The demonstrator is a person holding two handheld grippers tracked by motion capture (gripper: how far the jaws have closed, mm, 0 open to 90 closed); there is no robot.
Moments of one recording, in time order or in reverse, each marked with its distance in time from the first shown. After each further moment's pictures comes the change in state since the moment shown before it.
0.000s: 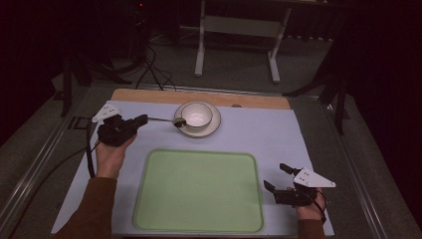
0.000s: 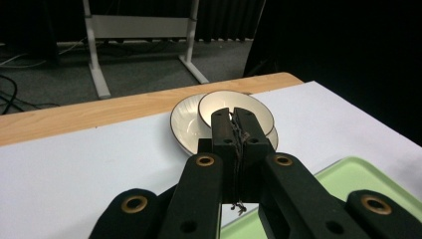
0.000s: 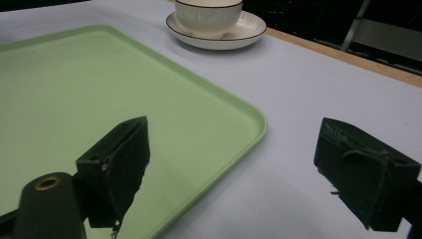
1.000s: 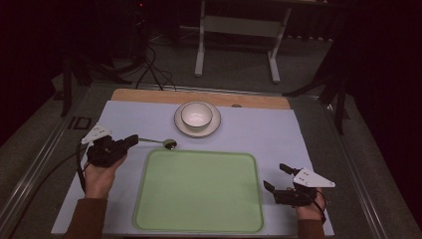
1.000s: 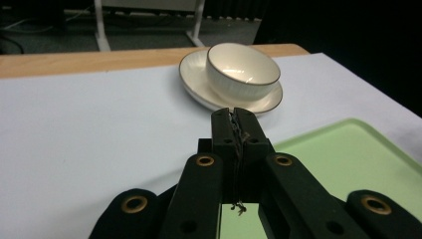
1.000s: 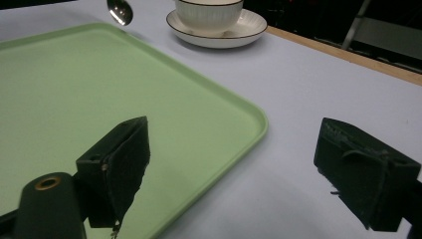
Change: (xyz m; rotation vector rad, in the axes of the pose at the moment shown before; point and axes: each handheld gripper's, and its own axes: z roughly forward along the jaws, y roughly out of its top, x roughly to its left) left arm 0.001 -0.046 -0.032 0.075 0.030 -0.056; right arm 0.000 0.000 0.001 0.006 0.000 -0.001
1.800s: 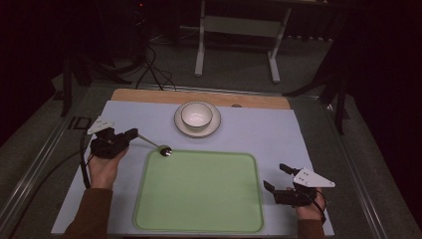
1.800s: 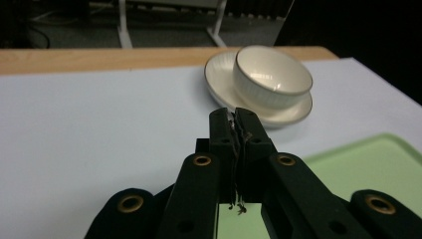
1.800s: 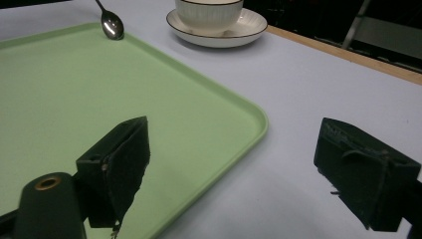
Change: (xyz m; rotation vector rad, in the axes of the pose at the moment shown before) left arm 0.011 0.012 0.022 0.001 0.072 -0.037; right arm 0.000 0.000 0.000 0.002 -0.001 0.001
